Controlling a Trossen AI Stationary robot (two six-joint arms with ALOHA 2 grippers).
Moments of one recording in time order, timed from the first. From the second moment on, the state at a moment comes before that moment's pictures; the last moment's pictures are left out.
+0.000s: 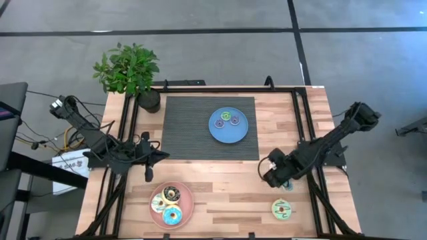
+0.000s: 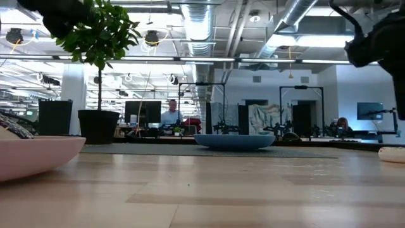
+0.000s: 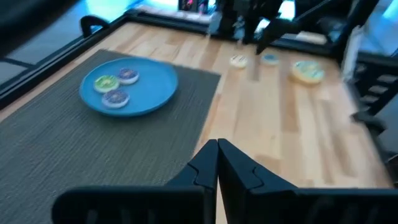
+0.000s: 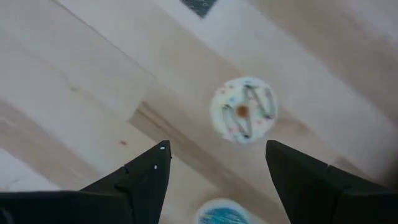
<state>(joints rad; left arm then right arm) -0.68 0.77 0.60 -0.36 -0.80 -0.54 0.58 1.32 0.79 -0.96 0.14 1.43</state>
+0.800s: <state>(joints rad) -0.63 0.77 0.60 -0.46 -0.76 -0.48 0.47 1.45 0.68 -0.82 0.10 1.52</state>
